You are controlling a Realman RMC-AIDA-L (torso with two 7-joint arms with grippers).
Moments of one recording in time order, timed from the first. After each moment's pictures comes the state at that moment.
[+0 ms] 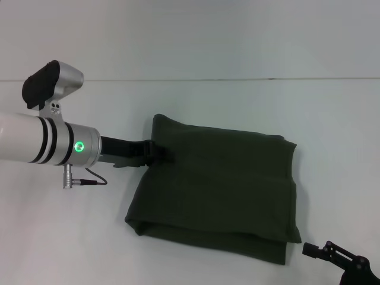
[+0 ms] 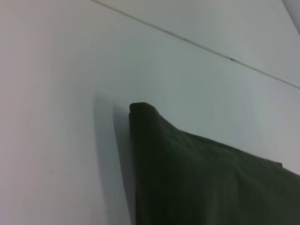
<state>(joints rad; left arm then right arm) -0.80 -2.07 0.83 0.51 2.28 1.07 -2.46 0.22 2.09 -0.52 -0.36 -2.04 -1.70 0.67</state>
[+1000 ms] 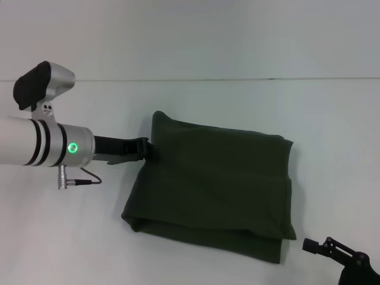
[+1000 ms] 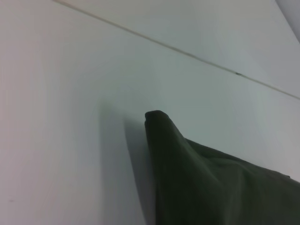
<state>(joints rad) -0.76 -2.08 0.81 0.54 2.27 1.05 -2.42 0.23 2.09 -0.52 -0.36 -2.03 -1.70 0.68</state>
